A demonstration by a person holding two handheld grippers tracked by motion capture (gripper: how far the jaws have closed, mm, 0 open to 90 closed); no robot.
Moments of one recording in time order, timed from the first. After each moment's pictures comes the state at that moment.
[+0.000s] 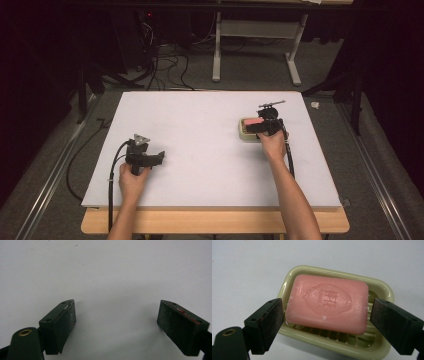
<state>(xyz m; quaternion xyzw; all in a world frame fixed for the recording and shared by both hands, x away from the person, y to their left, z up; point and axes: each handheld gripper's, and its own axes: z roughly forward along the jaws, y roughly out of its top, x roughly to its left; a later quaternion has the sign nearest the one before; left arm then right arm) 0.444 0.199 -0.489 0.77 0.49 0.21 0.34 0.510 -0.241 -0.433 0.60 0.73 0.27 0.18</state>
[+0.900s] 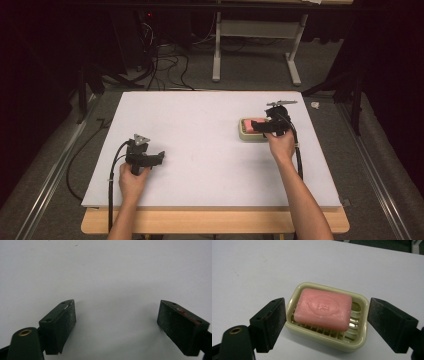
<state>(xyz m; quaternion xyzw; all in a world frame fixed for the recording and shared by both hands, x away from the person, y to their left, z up) 0.444 0.199 -0.489 0.77 0.49 0.21 0.34 0.481 -0.253 -0.402 0.57 0.72 0.32 0.22</state>
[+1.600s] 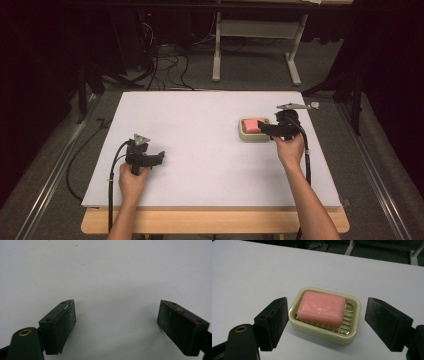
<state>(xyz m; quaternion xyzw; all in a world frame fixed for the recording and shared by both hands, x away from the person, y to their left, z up) 0.444 0.199 -0.489 0.77 0.49 0.21 0.34 0.453 -0.269 -0.388 0.55 0.71 0.37 0.24</state>
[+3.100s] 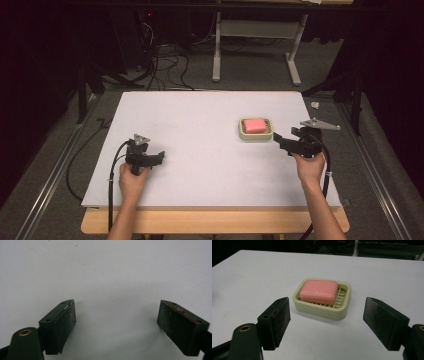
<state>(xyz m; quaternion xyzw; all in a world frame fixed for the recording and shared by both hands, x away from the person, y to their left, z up) 0.444 0.199 -0.489 0.77 0.49 0.21 0.34 0.390 -0.311 -0.390 0.54 0.69 0.42 0.23</state>
